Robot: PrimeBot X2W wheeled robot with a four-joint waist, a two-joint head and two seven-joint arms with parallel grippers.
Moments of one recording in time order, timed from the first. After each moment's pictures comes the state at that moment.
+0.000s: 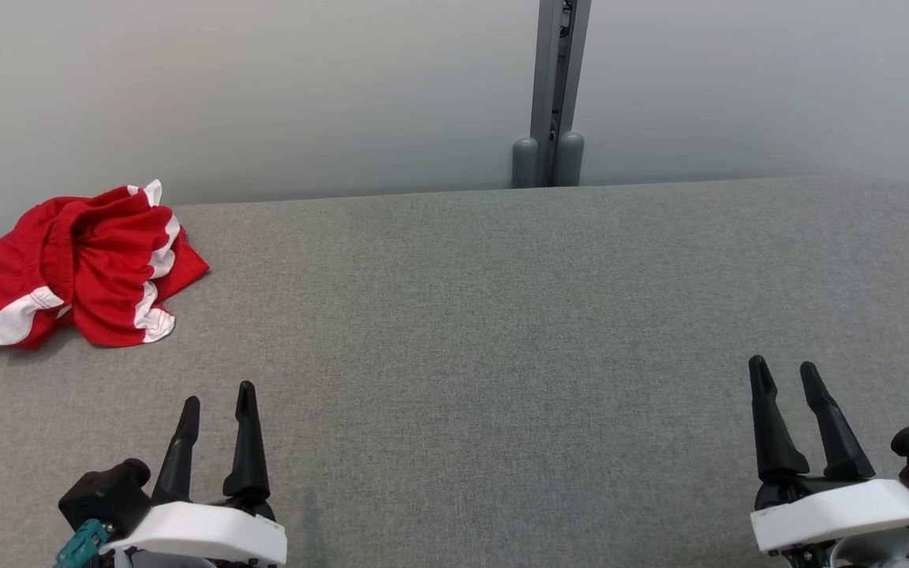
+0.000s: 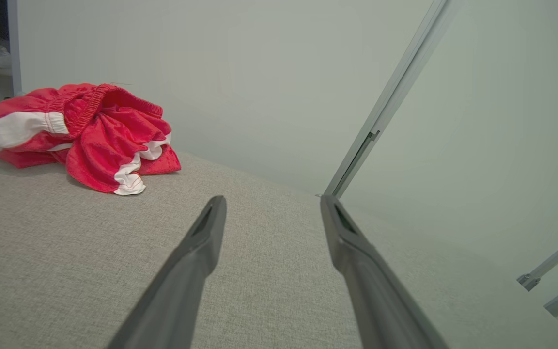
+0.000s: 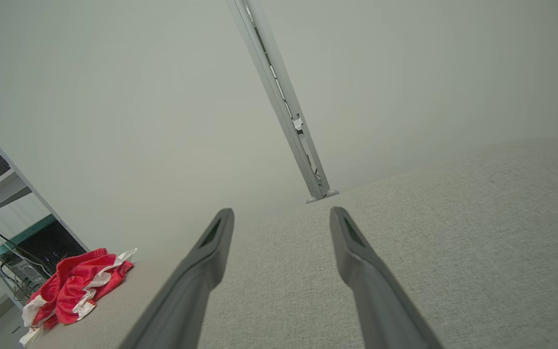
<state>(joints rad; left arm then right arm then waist) 0.02 0.04 -0.08 0.13 -0.53 0.07 -0.17 -0.02 -0.04 0.02 0.11 0.51 0.13 -0.17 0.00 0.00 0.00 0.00</state>
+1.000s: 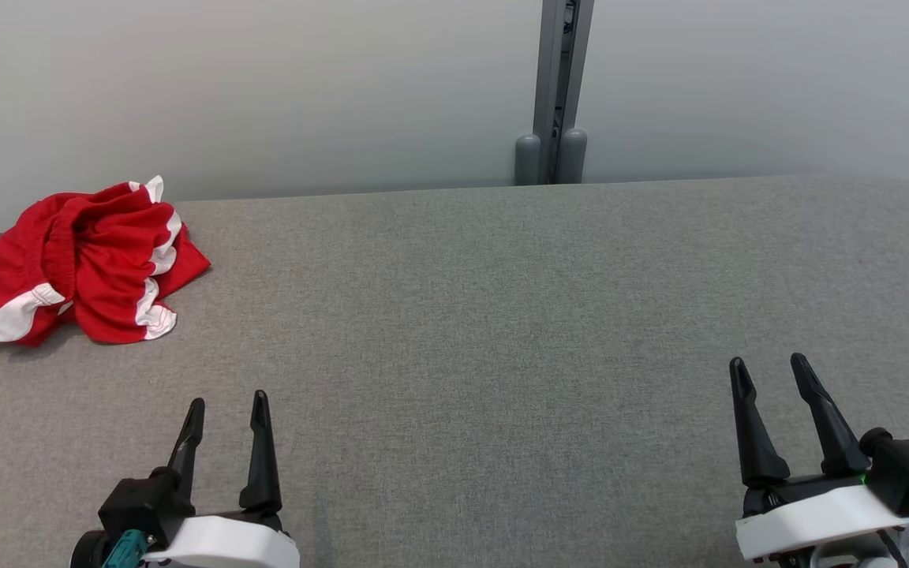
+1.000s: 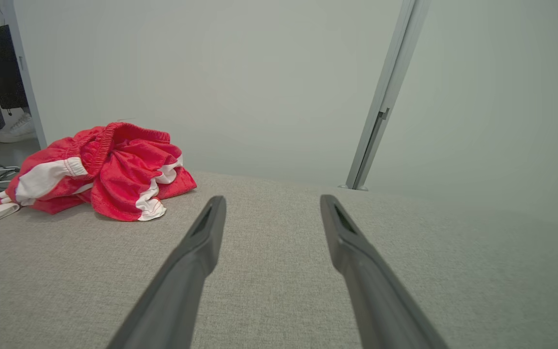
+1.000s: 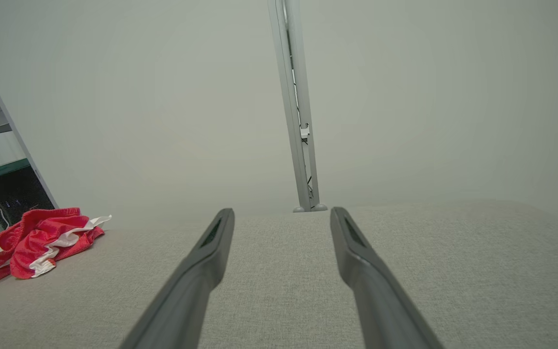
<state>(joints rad) 0.02 0.05 -0.10 0.16 -0.30 0.10 -0.23 -0.03 -0.04 0.04 0.12 0.25 0.13 -0.23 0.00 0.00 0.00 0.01</state>
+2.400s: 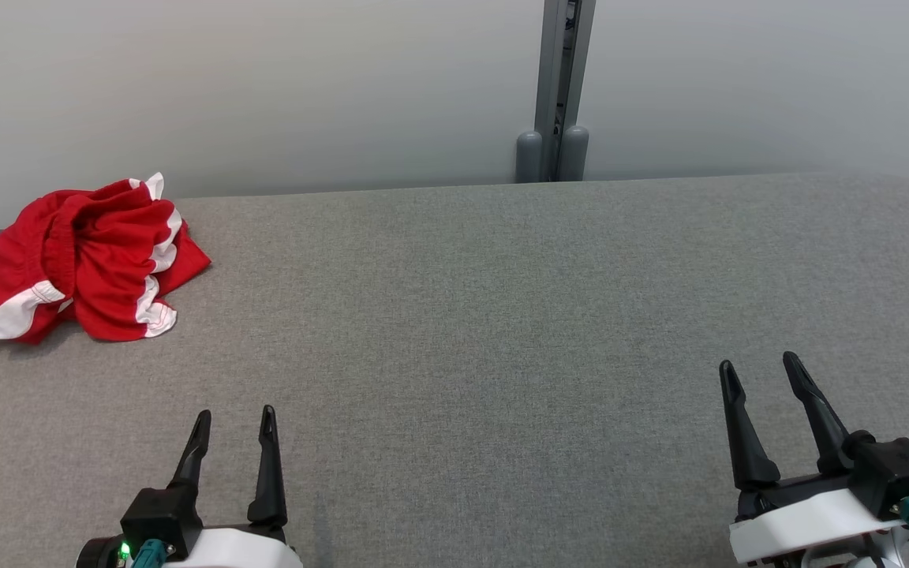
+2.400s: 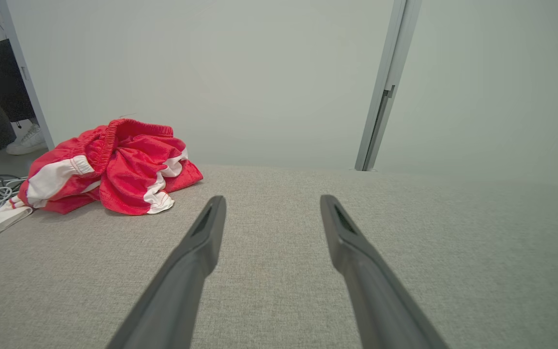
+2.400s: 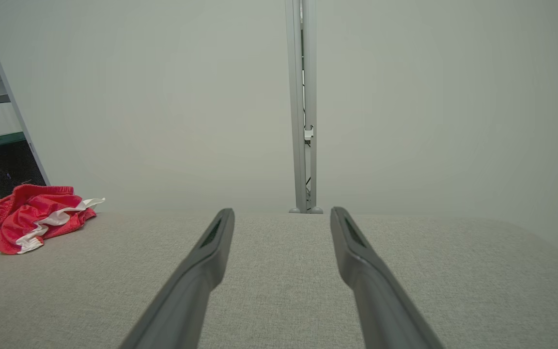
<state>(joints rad) 0.03 0.05 -0.11 0.21 -0.22 0.11 -0.26 -0.03 -0.05 0.05 0.14 0.15 0.13 -0.26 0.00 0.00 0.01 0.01</state>
